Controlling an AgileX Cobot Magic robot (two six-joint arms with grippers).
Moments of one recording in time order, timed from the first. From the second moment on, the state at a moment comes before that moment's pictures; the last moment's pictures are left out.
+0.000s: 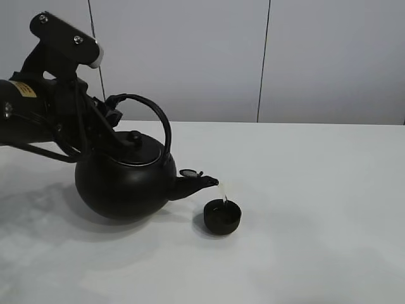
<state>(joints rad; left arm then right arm) -0.58 1.72 -0.64 -0.33 -0.65 0.58 -0.04 0.05 -0.47 0.01 1.08 -0.03</state>
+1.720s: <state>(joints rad) -0.32 1.77 -0.33 0.08 -1.03 0.07 -0.04 0.05 -0.47 0.01 1.08 -0.03</state>
